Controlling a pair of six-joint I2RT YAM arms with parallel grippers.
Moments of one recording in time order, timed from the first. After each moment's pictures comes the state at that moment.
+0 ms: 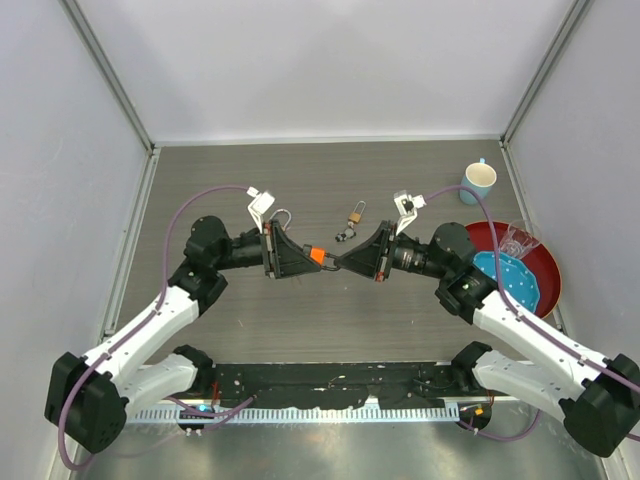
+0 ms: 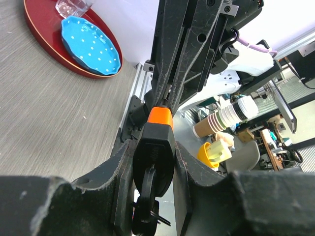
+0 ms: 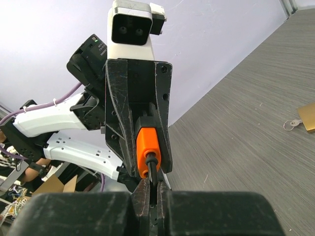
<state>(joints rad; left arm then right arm) -0.52 0.99 0.65 0.39 0.93 -0.87 0.65 0.92 0.64 0.34 -0.66 0.72</state>
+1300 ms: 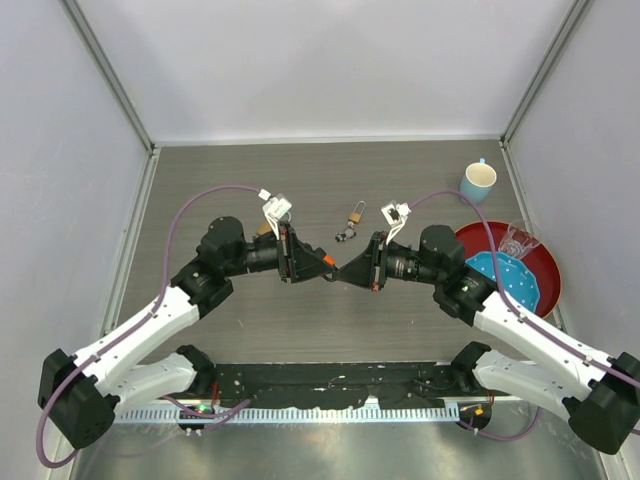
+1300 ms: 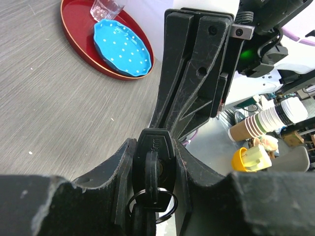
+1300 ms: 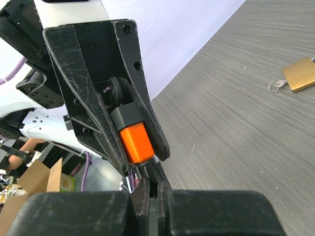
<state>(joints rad) -0.68 0.99 0.74 0.15 0.67 -0.64 0.70 0.91 0.66 0.13 -0.58 0.65</state>
